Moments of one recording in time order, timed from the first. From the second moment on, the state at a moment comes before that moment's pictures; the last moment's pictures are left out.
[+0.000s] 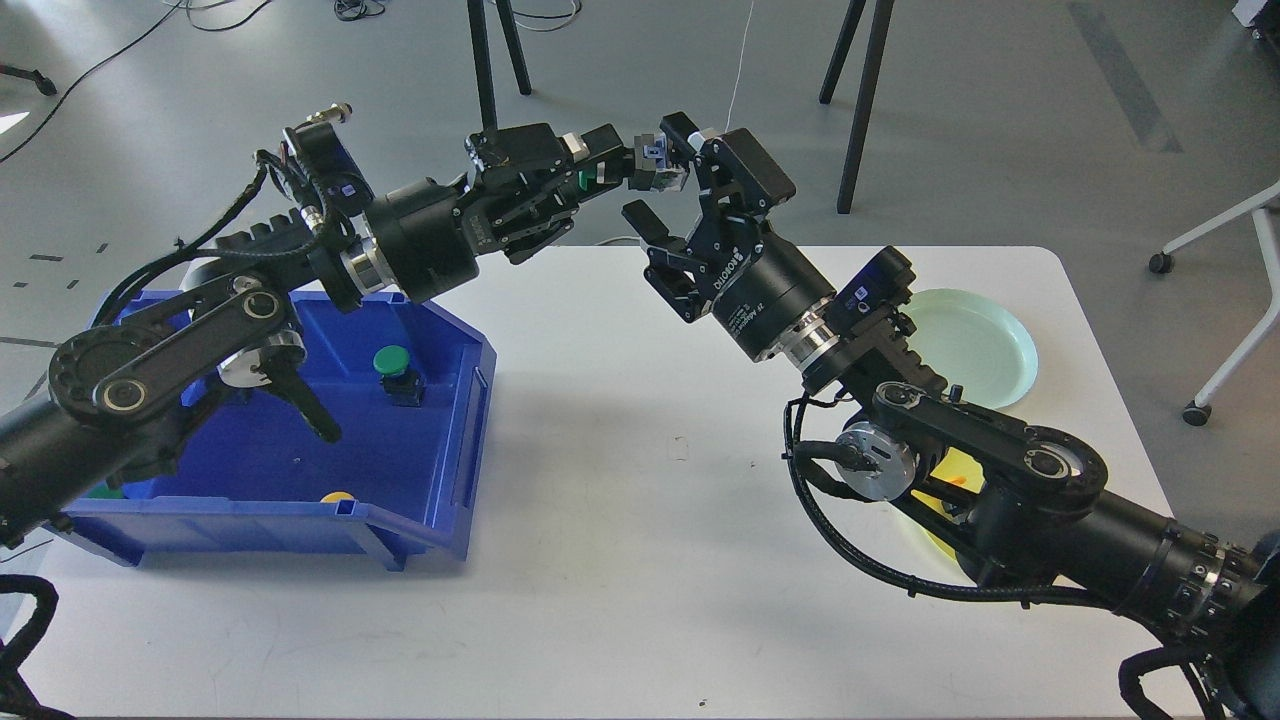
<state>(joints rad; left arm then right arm) -0.84 0.46 -0.57 -1.12 0.81 -0.49 -0.49 0.74 -0.18 0.50 1.29 -0.43 -0.06 0.49</state>
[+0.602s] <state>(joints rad) -0.84 0.46 -0.57 -1.10 0.80 -0.49 -0.49 0.74 -0.19 0.51 1.30 -0.44 -0.07 0.49</state>
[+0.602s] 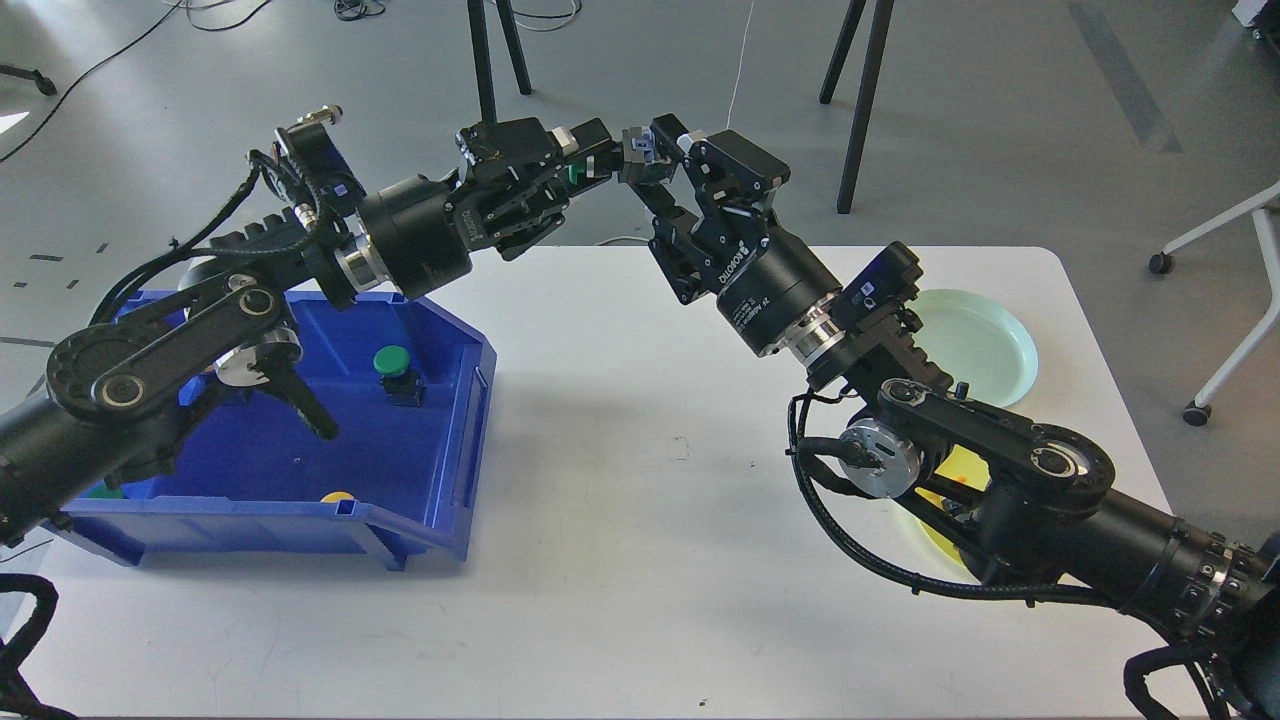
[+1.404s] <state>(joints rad) -0.84 0.44 -0.58 -1.09 0.79 -0.49 -0.49 0.75 -0.20 0.50 1.30 -0.44 -0.09 0.49</state>
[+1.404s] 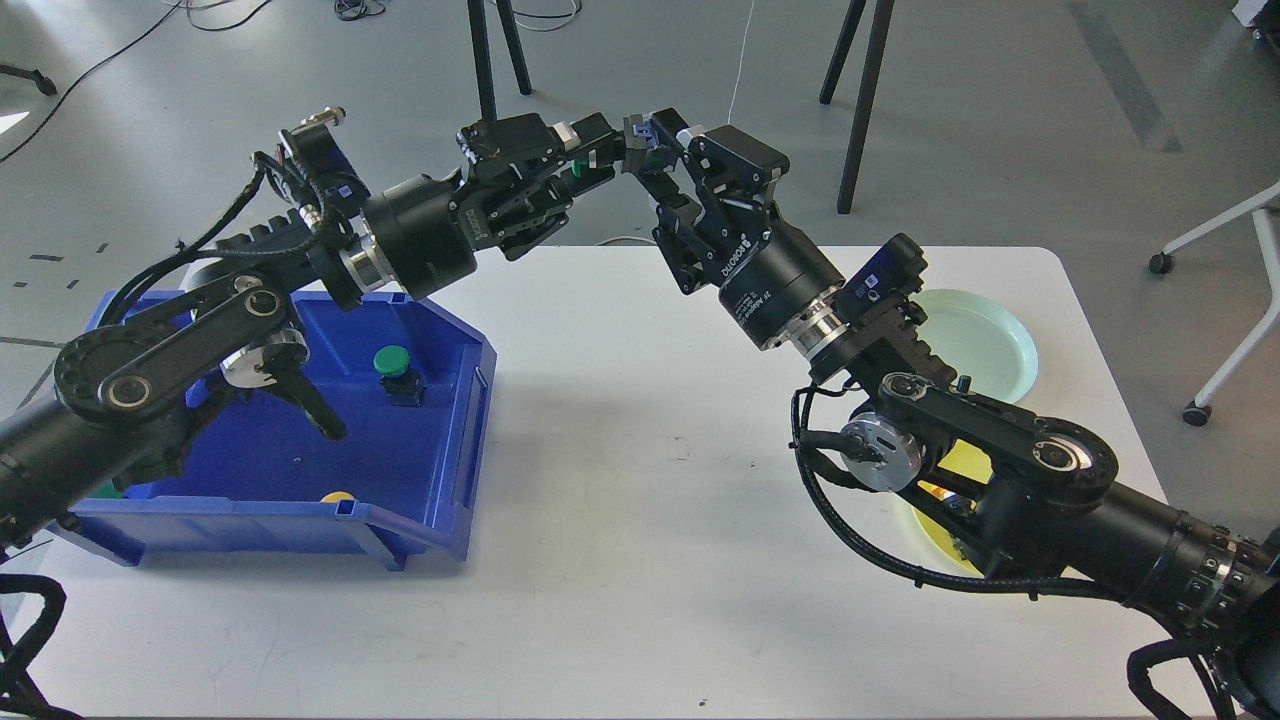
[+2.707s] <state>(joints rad) -0.84 0.44 -0.58 -1.08 0.78 -0.49 -0.49 0.59 -0.39 0.37 0.69 -0.49 -0.48 0.49</state>
